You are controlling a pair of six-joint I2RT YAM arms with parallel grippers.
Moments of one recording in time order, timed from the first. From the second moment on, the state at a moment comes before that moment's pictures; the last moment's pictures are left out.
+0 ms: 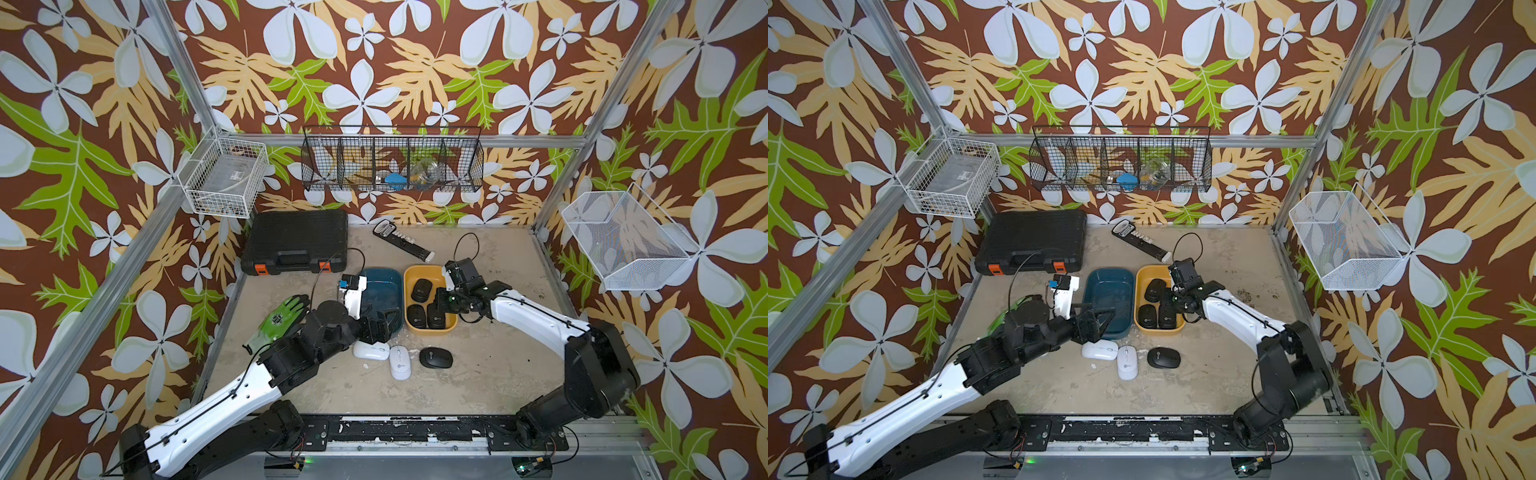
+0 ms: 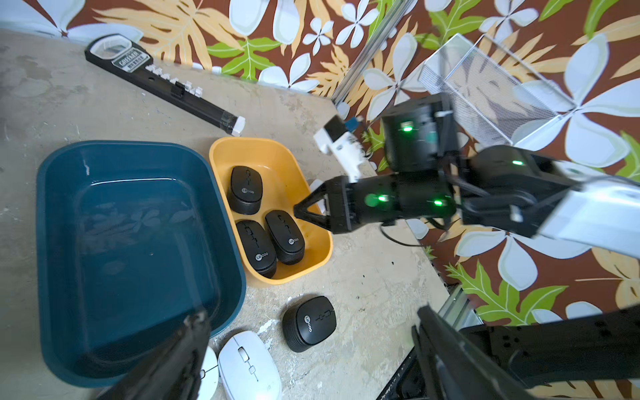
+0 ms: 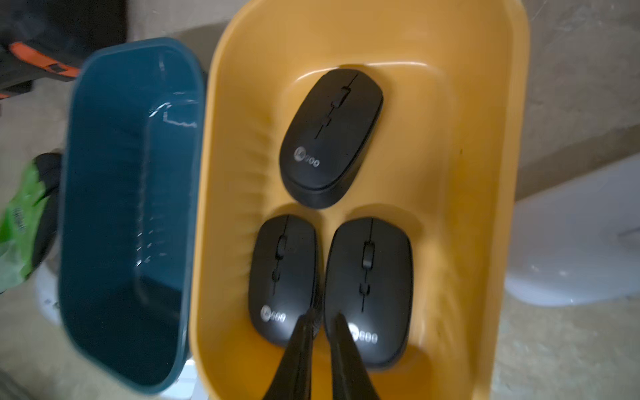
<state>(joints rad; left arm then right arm) -0.85 0.80 0.76 -0.28 -0.06 -0.62 0.47 1.63 1.07 -0.45 -0.10 0.51</state>
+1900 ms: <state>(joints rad) -0.85 0.55 0.63 -0.41 -0.04 -0.60 0.96 1.05 0.66 -0.39 -0.16 0.55</state>
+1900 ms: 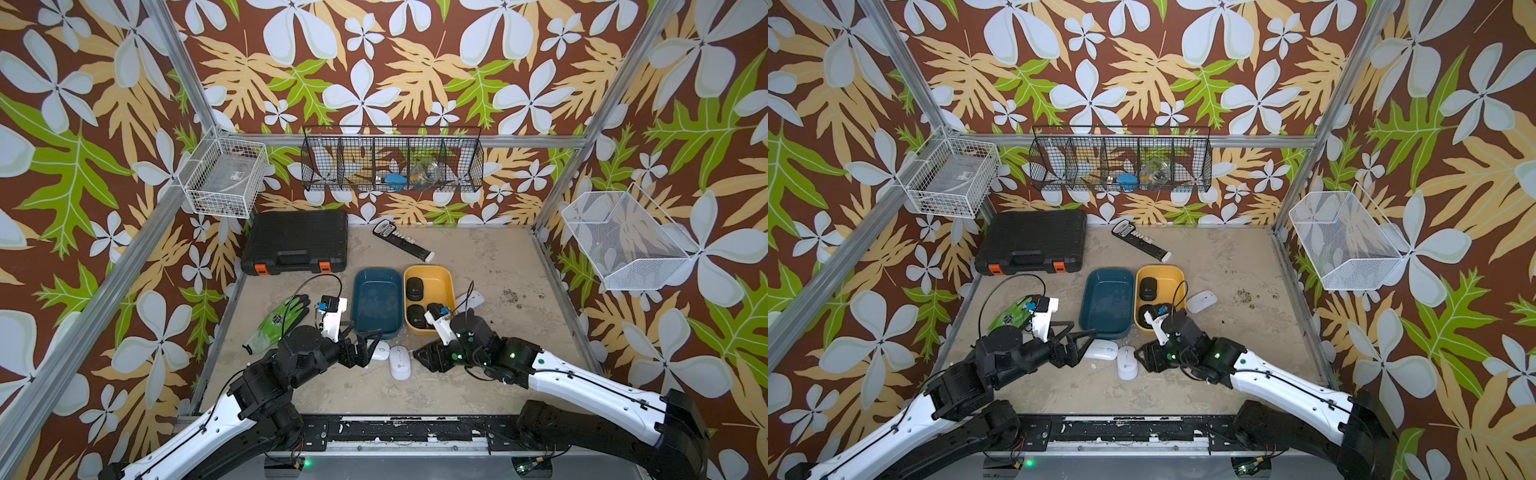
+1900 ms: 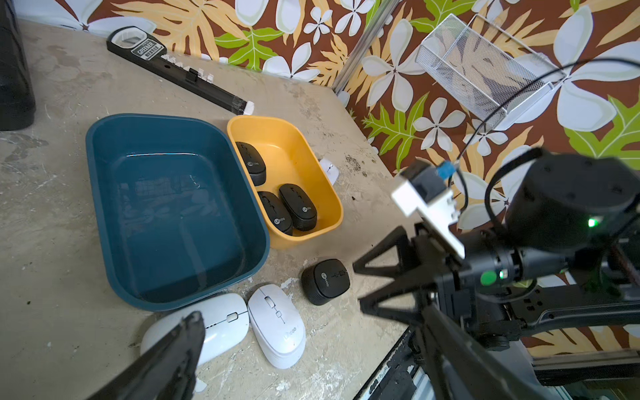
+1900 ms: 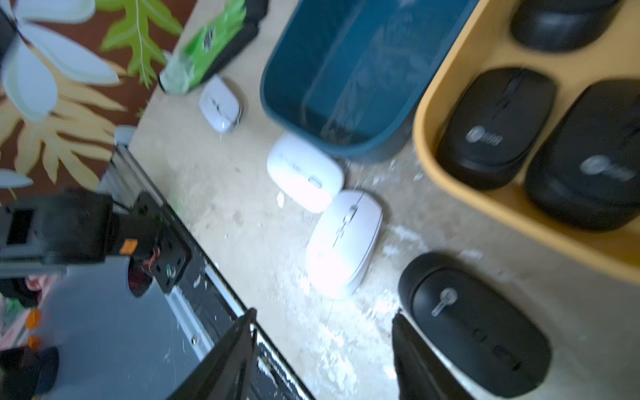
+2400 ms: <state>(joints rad) -0.85 0.54 0.63 -0.41 -0.05 -0.62 1.06 1.37 0.74 -0.34 0.05 0.66</state>
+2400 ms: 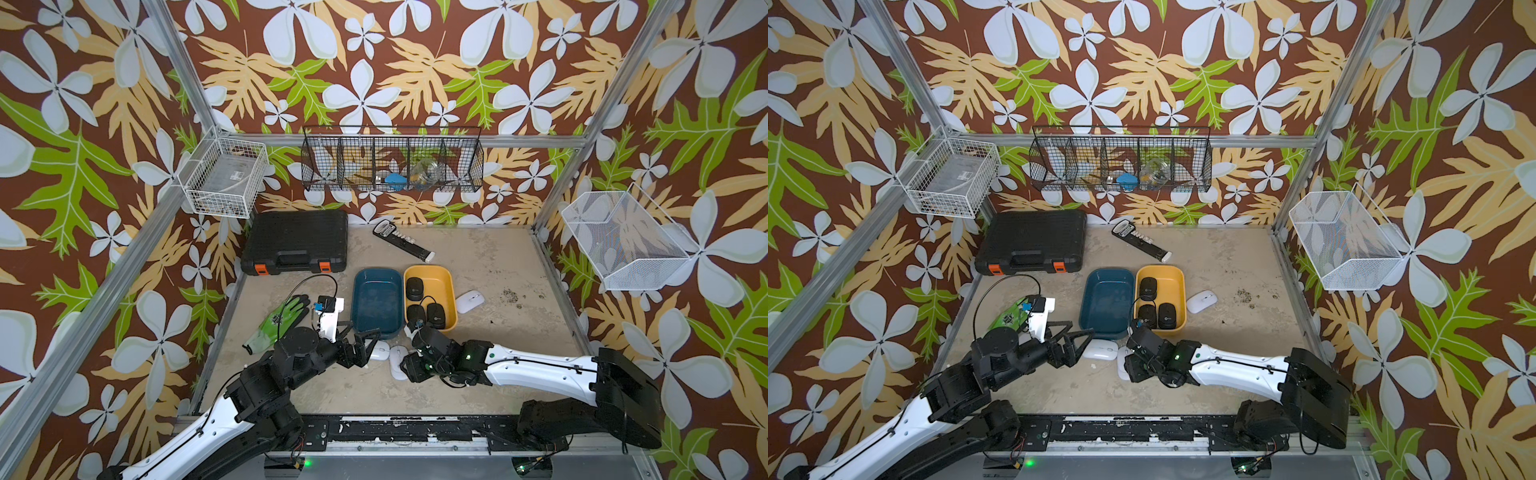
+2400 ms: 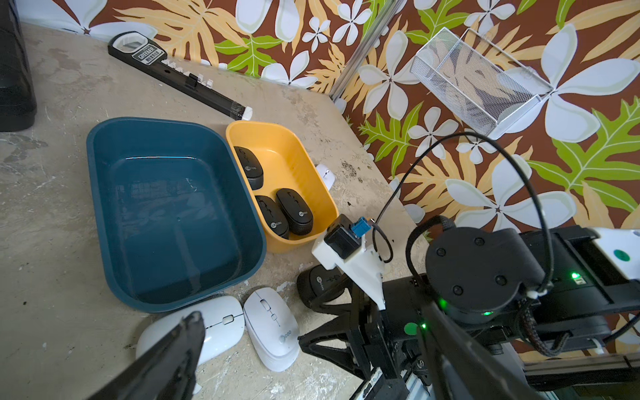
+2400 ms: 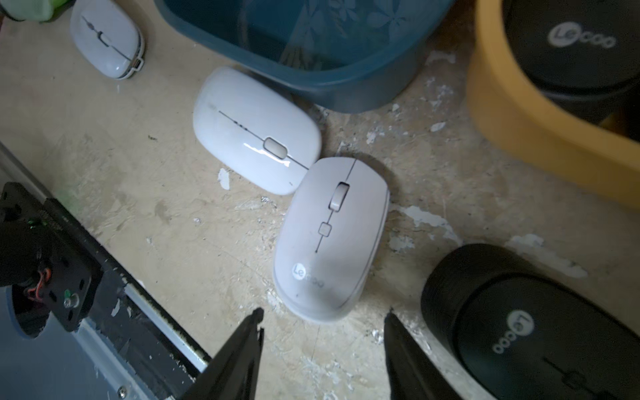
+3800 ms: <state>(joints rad) -0.85 0.55 0.57 -0.38 -0.05 -0.64 0.96 1.56 0.78 -0.29 0.15 0.71</state>
